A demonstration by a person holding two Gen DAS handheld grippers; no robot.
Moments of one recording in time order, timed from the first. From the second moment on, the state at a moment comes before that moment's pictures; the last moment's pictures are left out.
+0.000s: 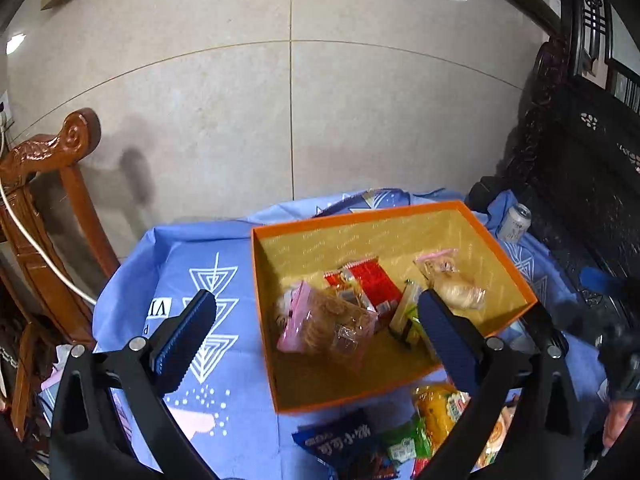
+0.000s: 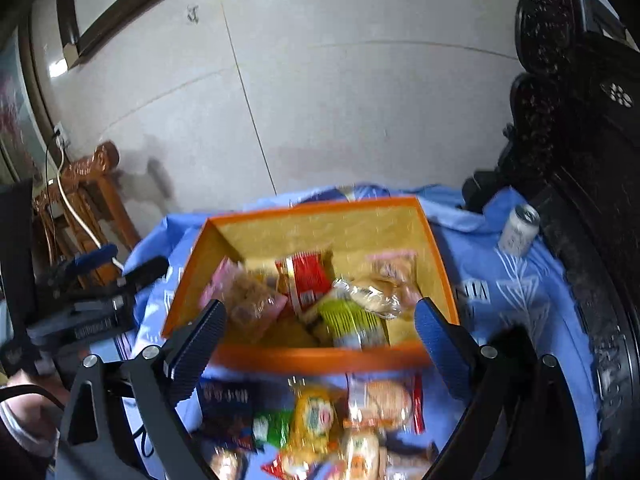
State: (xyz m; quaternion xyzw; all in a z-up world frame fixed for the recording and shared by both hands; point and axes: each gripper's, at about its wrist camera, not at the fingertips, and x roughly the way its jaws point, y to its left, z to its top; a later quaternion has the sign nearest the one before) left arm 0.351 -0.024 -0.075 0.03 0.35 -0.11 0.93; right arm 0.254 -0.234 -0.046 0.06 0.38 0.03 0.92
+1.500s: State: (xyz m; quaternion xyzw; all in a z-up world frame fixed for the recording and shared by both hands) left arm 0.101 0.100 -0.179 0.02 0.44 -0.02 0.90; right arm 0.089 -0.105 -0.243 -0.44 0.47 0.55 0.54
